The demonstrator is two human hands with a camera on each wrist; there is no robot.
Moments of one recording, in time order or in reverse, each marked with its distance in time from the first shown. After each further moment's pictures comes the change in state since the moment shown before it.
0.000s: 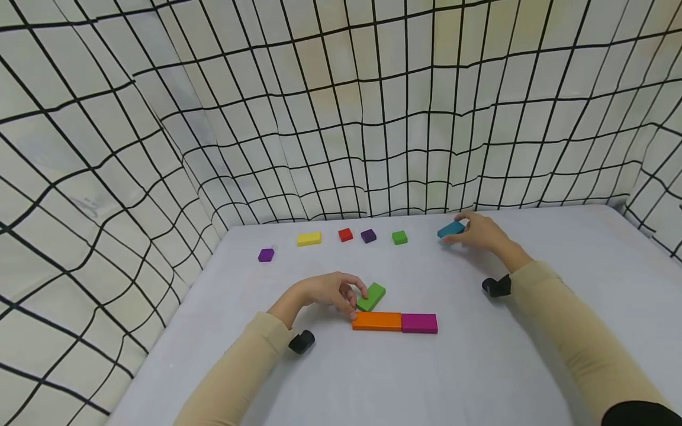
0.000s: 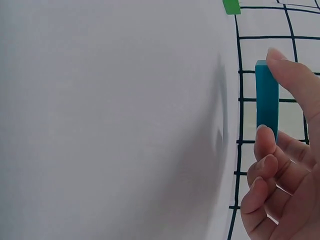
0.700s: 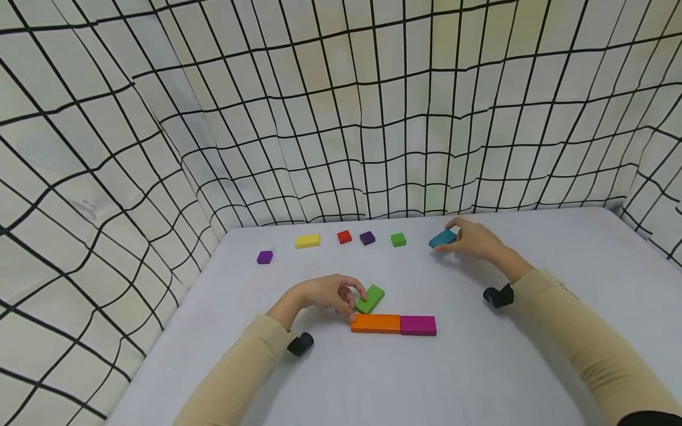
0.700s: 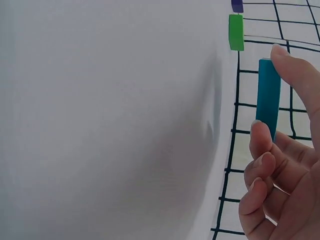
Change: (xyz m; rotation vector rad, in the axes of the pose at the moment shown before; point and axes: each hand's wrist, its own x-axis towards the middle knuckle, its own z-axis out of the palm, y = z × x) left_hand -0.001 0.000 0.000 -0.011 -0.014 0.033; right_hand -0.013 -0.015 0.007 -0.039 -0.031 -0.065
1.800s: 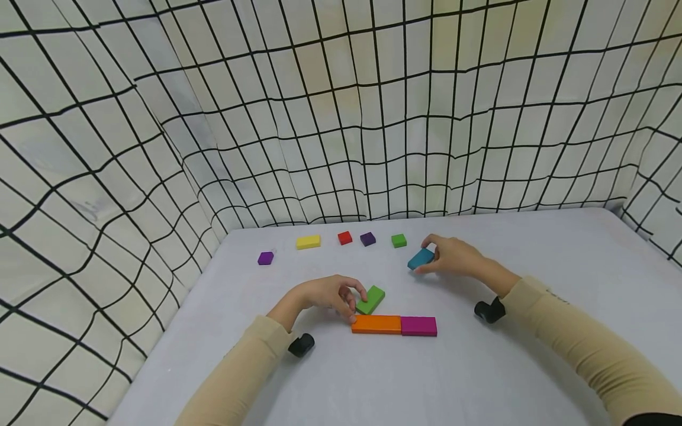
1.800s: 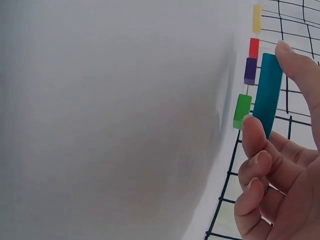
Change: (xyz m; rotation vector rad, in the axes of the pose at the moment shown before) left_hand 0.000 0.000 -0.001 0.016 0.005 0.001; right_hand -0.011 -0.036 0.030 -0.062 -0.120 -0.091
